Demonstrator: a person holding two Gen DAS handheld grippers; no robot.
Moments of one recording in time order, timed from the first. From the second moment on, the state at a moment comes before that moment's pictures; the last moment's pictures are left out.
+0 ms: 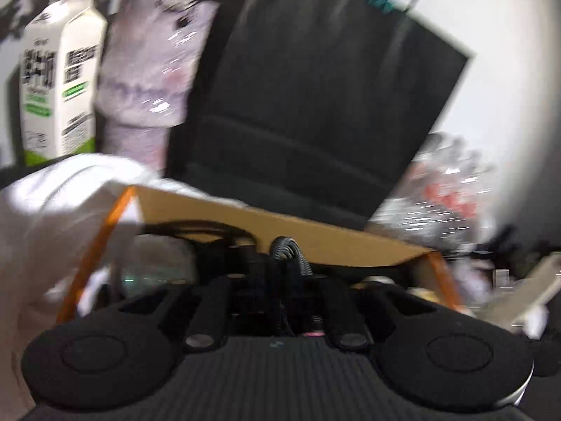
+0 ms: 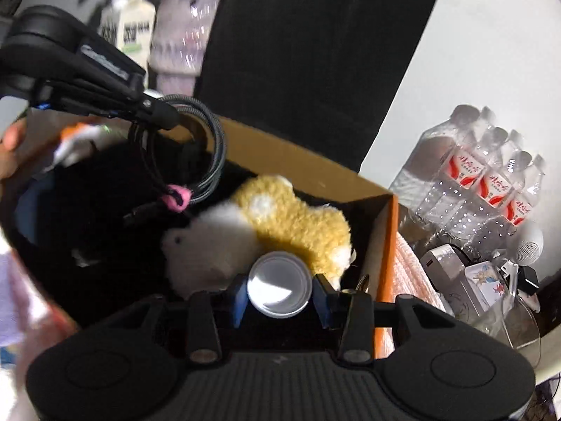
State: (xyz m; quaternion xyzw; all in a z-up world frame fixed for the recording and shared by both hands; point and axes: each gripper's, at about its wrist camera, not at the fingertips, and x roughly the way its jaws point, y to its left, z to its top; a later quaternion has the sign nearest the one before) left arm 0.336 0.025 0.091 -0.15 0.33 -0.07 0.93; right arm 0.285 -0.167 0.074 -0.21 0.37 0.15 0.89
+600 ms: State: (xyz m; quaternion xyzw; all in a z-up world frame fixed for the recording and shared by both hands) left arm 0.200 0.048 0.138 -0.06 0.33 -0.05 0.94; right arm 0.200 -0.230 0.141 0.01 0.30 0.17 0.94
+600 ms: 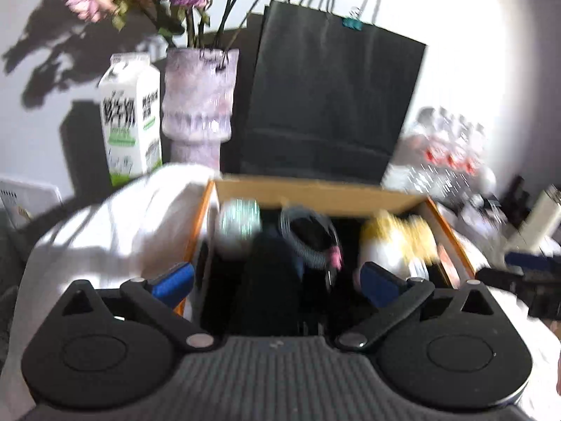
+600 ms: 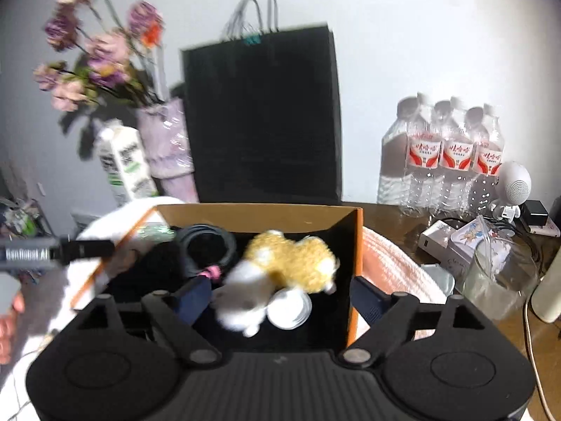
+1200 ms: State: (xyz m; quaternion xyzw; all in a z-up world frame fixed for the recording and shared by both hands) left arm -0.084 0.061 0.082 -0.06 0.25 -0.04 0.96; right arm -0.049 -0.258 0.087 0.01 0.25 0.14 0.96
